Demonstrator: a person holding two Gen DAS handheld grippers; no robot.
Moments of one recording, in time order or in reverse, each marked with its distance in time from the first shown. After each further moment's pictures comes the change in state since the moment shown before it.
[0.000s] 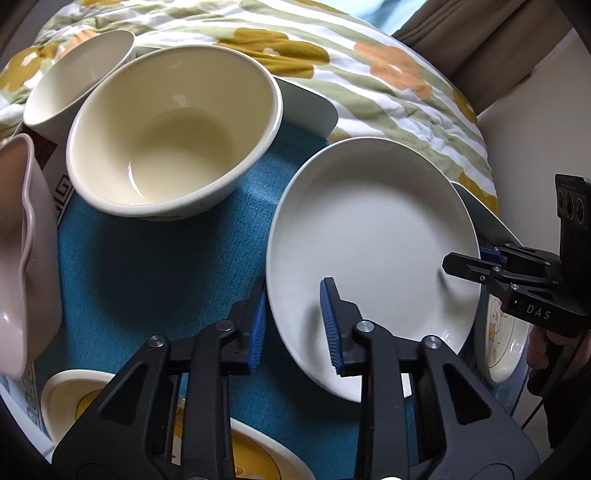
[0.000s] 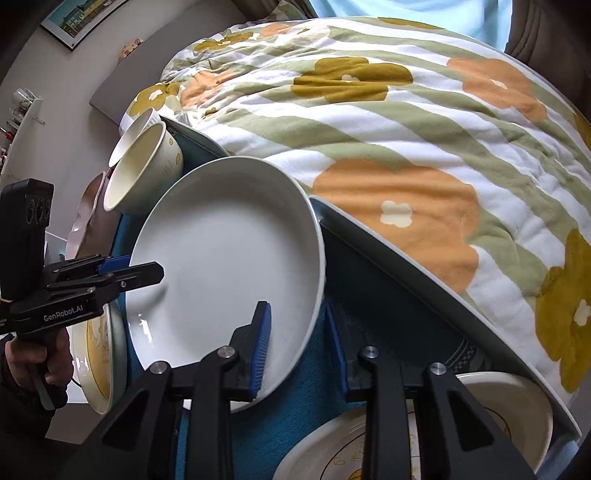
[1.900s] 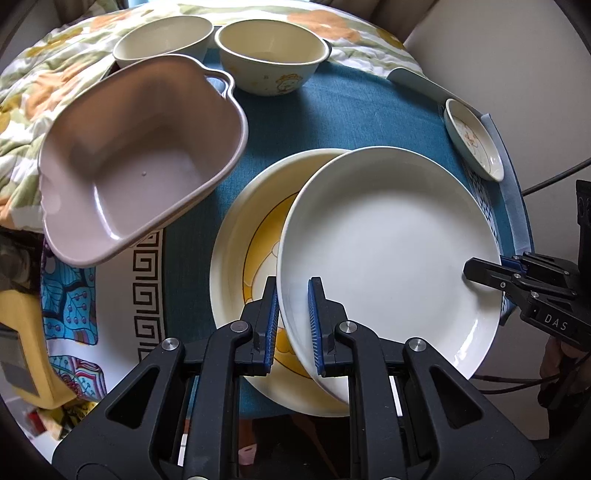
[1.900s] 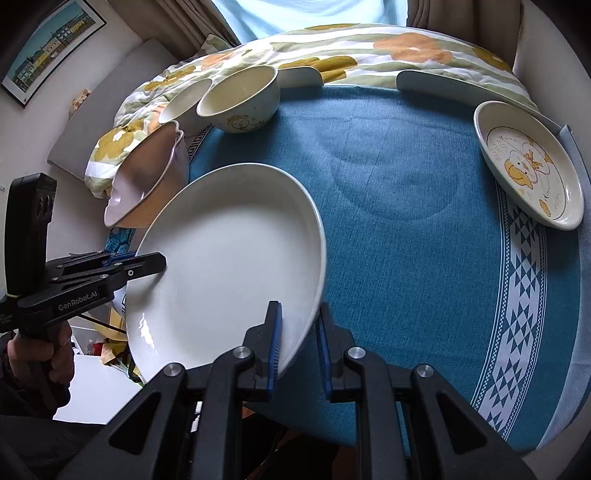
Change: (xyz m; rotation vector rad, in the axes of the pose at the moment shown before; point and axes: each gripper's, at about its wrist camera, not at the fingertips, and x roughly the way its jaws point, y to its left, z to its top) left arm -0.106 0.139 -0.105 0.374 0.084 -0.117; right arm -0.005 0.231 -0.140 0.377 -0.148 -0.192
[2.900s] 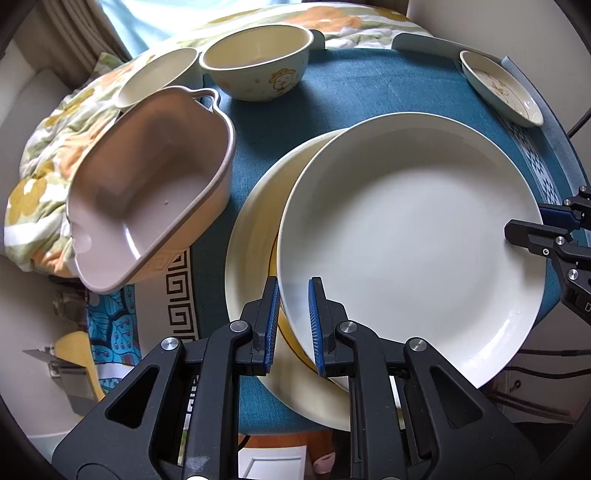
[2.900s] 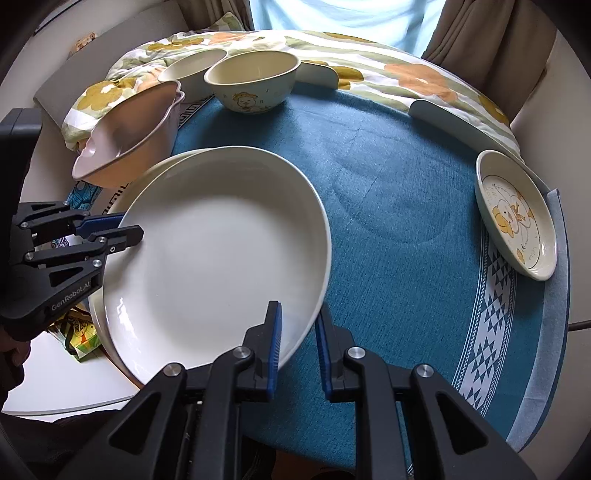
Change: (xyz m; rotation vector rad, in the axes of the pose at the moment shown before) left arm 0.024 -0.033 -0.012 0.202 -0.031 0.302; right arm 0.016 0.030 -0.004 -0.202 0.000 -0.226
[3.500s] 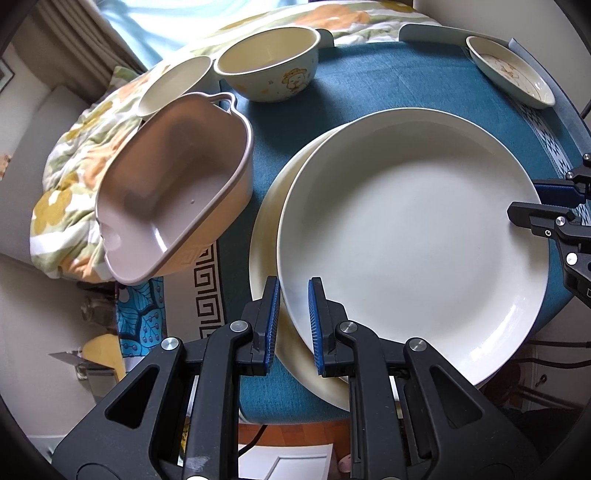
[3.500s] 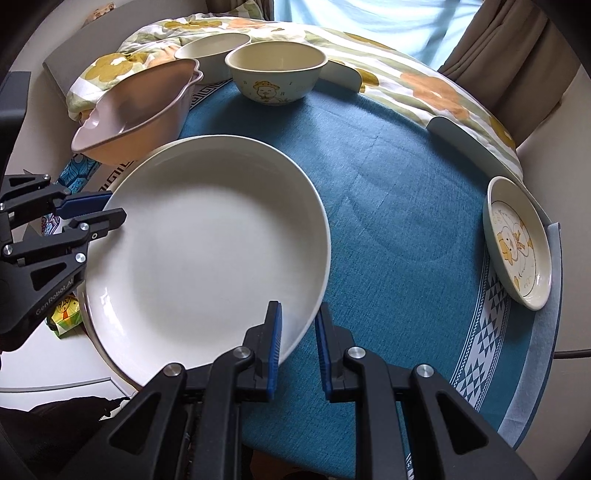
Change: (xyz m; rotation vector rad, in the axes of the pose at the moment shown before) left arm -0.006 -0.005 -0.006 0.036 -0.006 0.114; right arm 0.007 0.016 0.006 -0.103 0.023 -0.051
